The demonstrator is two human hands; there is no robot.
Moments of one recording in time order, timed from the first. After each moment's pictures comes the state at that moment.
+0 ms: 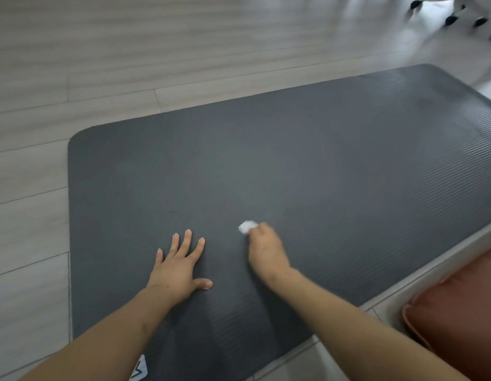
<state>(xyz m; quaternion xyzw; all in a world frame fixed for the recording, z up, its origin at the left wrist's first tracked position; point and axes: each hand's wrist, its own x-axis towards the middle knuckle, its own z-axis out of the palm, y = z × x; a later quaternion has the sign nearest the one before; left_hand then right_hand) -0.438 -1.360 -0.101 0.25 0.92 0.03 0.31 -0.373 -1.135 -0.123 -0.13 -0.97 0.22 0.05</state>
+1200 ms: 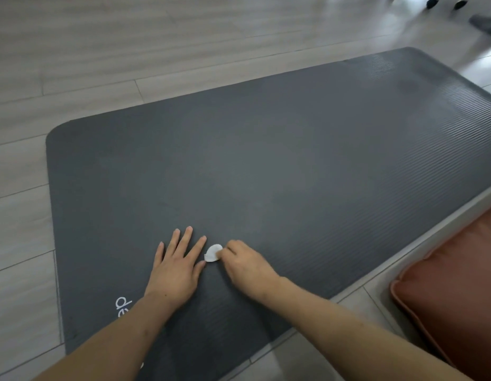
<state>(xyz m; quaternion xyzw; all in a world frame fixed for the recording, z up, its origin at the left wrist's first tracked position) -0.410 -1.359 -0.121 0.29 0.94 0.05 0.19 -0.330 -1.167 -0.134 0.08 -0.98 0.19 0.06</state>
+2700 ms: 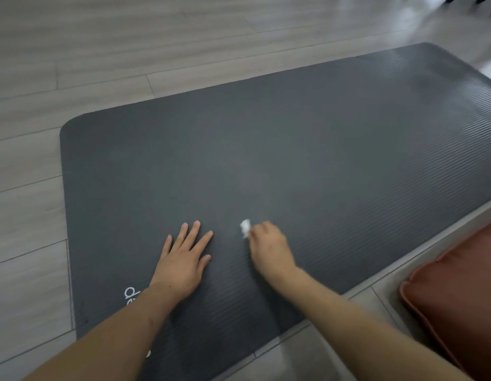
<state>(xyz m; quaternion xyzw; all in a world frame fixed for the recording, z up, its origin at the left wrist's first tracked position) -0.413 -1.361 -0.116 0.30 0.93 0.06 0.20 -0.334 -1.144 -0.127 -0.16 -0.96 0.17 0.14</state>
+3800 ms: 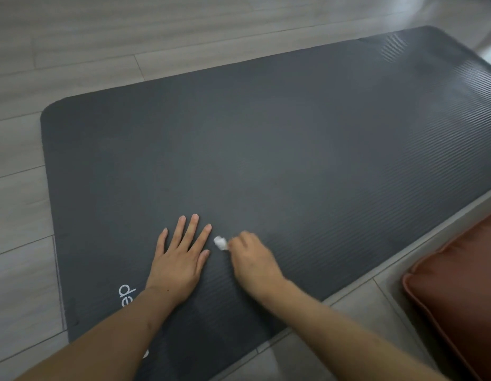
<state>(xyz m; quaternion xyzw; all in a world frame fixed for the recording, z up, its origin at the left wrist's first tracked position) -0.411 -1.375 -0.156 0.34 0.93 0.02 0.11 -0.319 -1.187 -0.127 -0.01 -0.98 0.16 0.08</state>
